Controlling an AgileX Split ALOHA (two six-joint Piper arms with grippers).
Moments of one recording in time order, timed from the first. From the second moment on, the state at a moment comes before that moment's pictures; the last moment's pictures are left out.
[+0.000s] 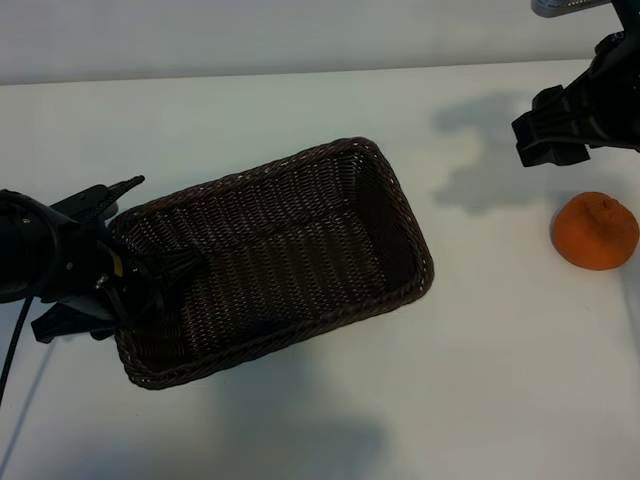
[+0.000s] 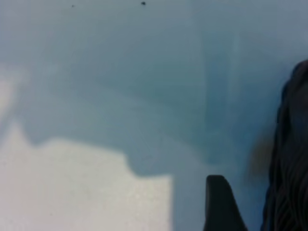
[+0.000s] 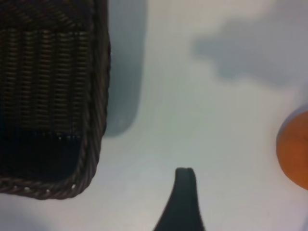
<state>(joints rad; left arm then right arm) -0.37 1.63 -0.64 0.15 0.33 -0.95 0.18 1.42 -1.22 0.15 0.96 -0.06</state>
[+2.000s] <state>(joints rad) -0.02 1.44 -0.67 -1.07 0.35 0.39 0.18 1.42 -1.22 0.15 0.96 -0.07</state>
